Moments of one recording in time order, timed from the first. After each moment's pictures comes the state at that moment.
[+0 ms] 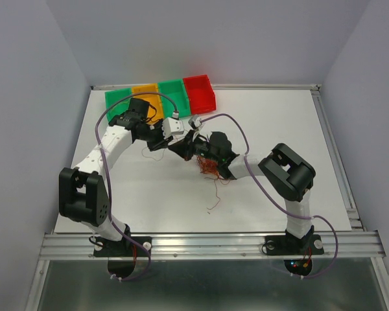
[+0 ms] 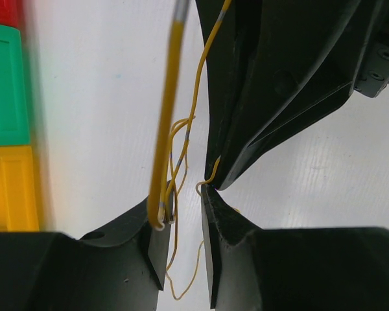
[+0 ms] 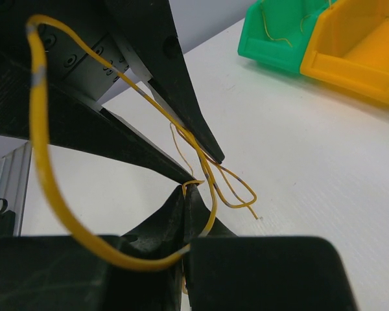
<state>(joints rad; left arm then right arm) -0.26 1.55 1.25 -0.73 0.58 0.99 0.78 1.99 1.03 1.01 -0.36 0.36</state>
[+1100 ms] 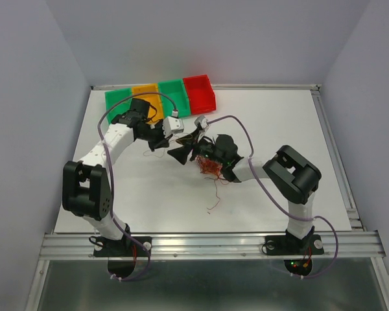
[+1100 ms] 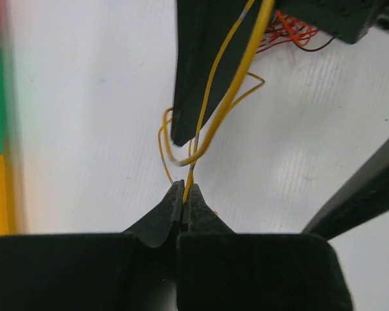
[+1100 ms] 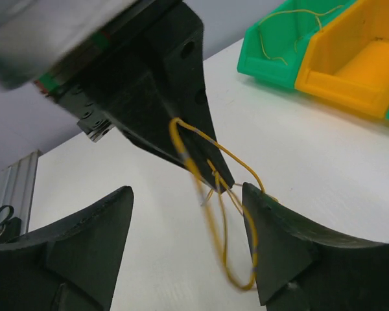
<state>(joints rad) -0.25 1.60 1.26 -0.73 0.64 0.98 0.77 1.94 0.96 1.09 -0.35 0.37</state>
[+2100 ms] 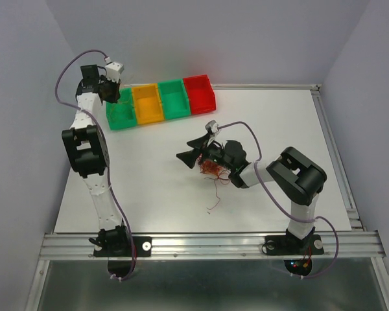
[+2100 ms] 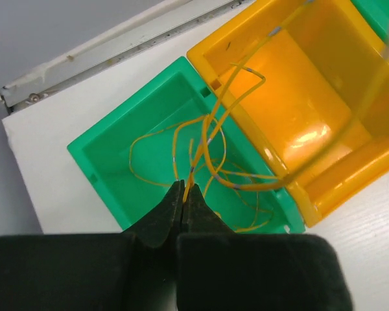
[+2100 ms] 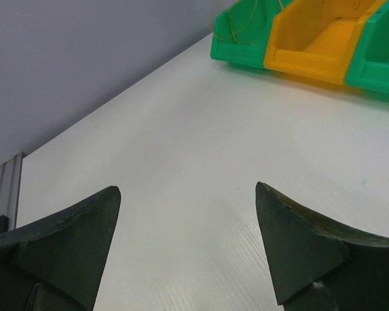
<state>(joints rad) 0.18 2.17 1.97 -0.46 0.41 0.45 0.74 1.89 0.81 1.18 -0.30 0.39</state>
